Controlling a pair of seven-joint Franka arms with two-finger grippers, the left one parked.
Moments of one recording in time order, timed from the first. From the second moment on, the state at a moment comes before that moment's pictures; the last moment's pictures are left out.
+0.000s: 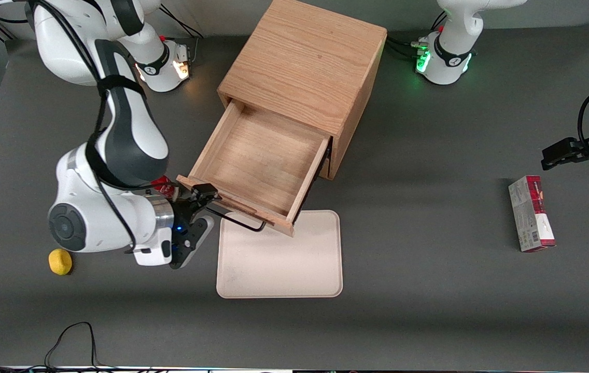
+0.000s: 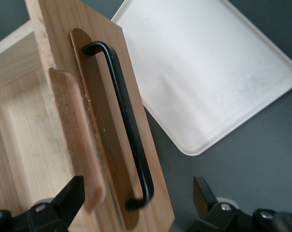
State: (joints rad) arm 0.37 0.71 -0.15 -0.98 0.46 1.46 -0.56
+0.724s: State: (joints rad) arm 0.33 0.36 -0.17 -1.20 0.18 1.37 -0.57
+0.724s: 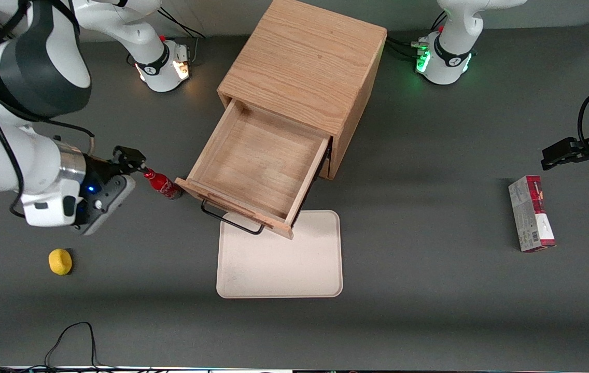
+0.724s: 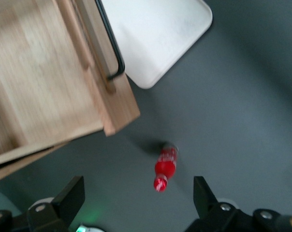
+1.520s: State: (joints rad) arm 0.33 -0.06 -0.20 -1.69 0.07 1.51 -0.14
